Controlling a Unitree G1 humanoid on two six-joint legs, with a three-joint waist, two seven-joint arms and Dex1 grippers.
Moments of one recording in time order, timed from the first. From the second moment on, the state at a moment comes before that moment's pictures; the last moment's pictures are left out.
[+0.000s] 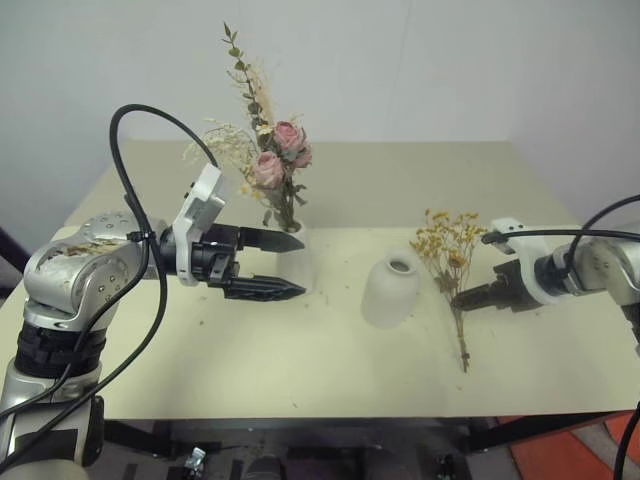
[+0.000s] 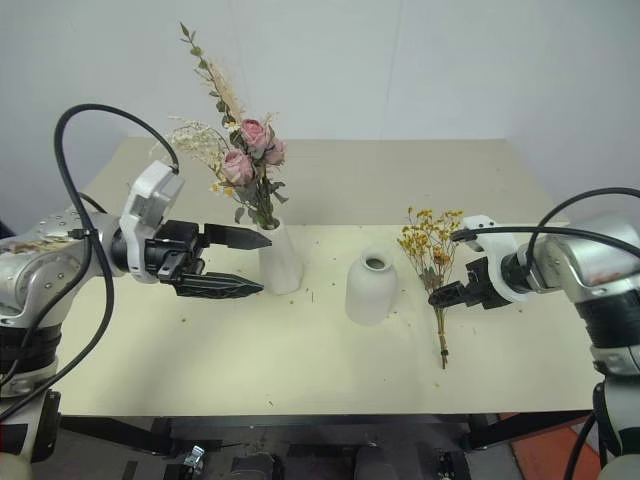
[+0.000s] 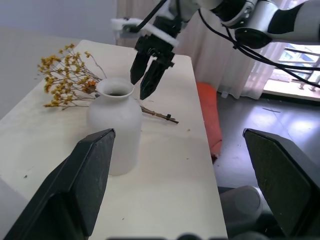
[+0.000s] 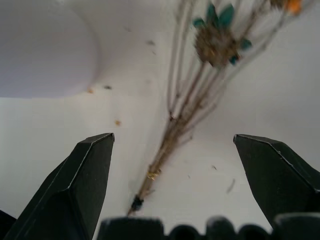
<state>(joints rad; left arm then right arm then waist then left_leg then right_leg) -0.76 0.80 0.01 -0.18 -0.77 0.86 -1.29 -0.96 -1.03 0.38 0.17 0.52 1.51 0.80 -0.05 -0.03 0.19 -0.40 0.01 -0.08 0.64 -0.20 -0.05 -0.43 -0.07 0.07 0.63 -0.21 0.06</state>
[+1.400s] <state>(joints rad) -0.81 0.77 -0.05 -0.05 -0.69 0.81 -1.34 -0.95 -0.66 -0.34 0.27 0.40 0.89 0.58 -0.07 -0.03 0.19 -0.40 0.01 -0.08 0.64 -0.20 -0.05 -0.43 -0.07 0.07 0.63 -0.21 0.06</state>
